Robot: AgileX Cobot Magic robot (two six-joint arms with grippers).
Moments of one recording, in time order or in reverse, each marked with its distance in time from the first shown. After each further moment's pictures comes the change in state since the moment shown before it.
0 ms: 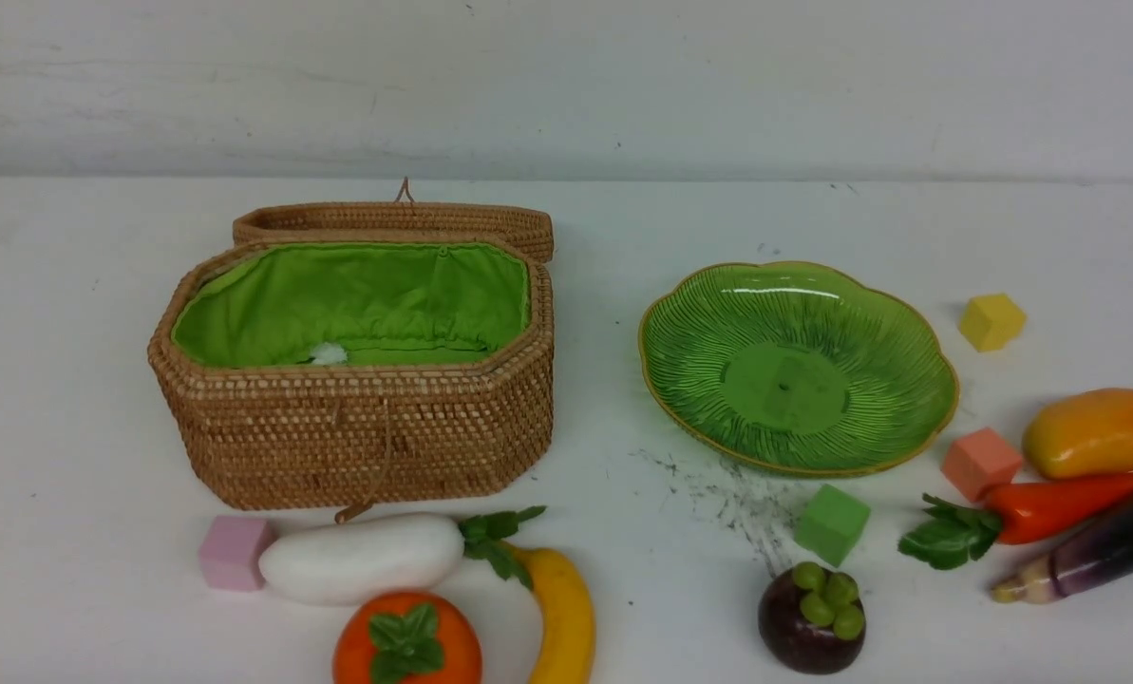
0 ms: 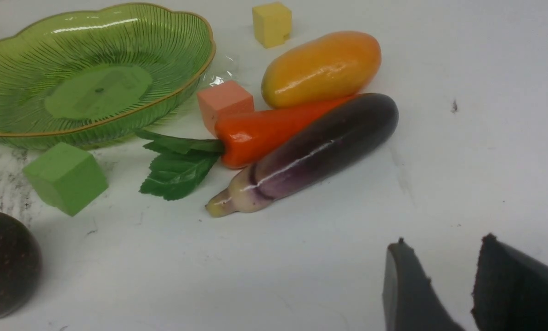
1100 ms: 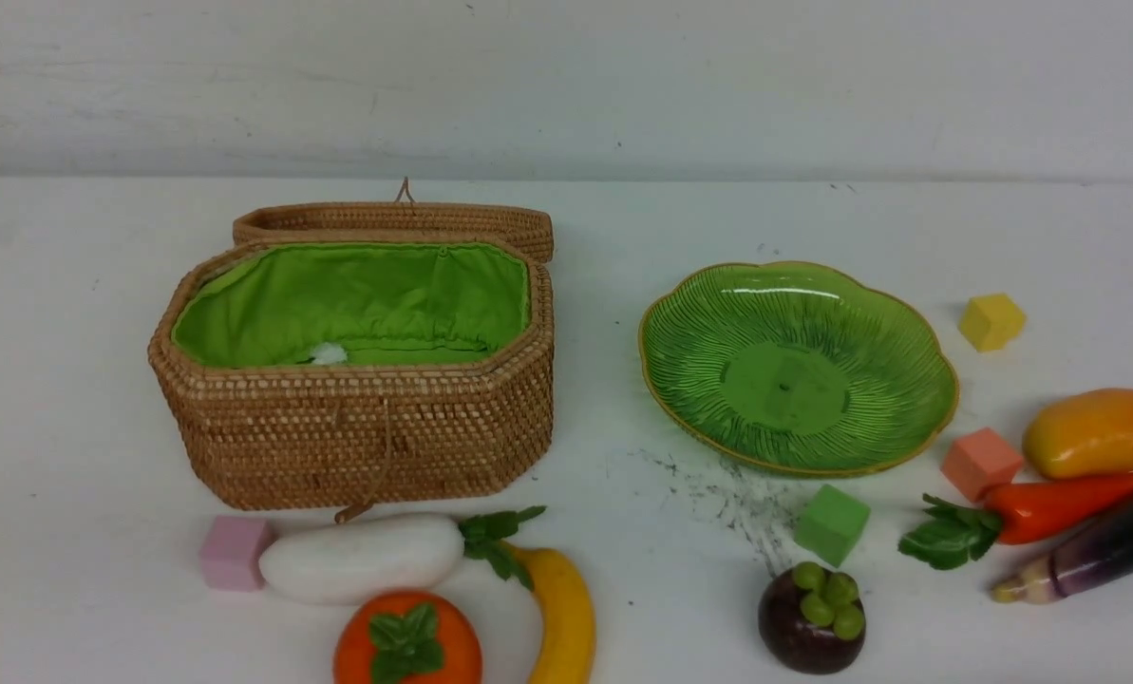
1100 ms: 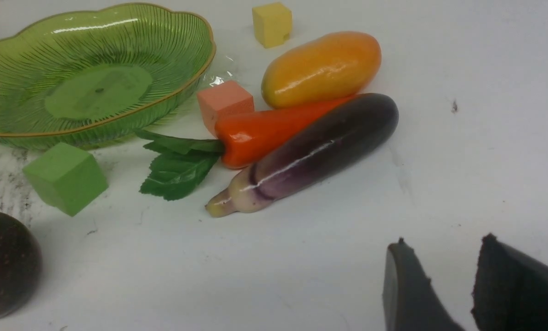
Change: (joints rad) right arm 0.000 0.000 0.000 0.000 0.000 0.000; left arm 0.000 0.242 -0.593 -0.047 -0.296 0.000
